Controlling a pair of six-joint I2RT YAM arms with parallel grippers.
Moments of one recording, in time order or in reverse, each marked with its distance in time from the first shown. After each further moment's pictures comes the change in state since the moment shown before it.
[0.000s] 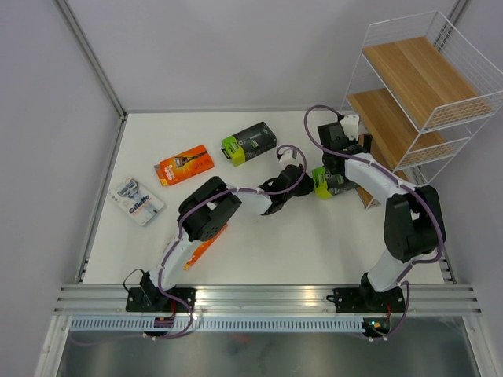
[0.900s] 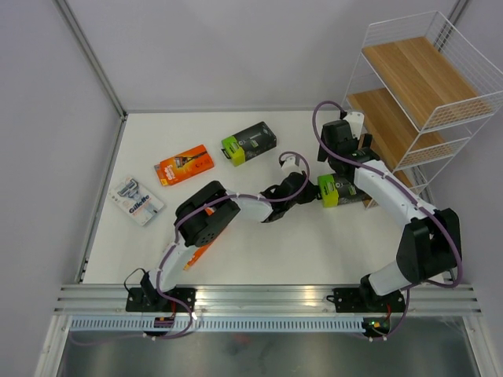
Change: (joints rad) left arm -0.051 -0.068 -0.078 0.001 -0.038 -0.029; right arm 0.029 -0.193 -0.029 -0.042 -0.196 0.080
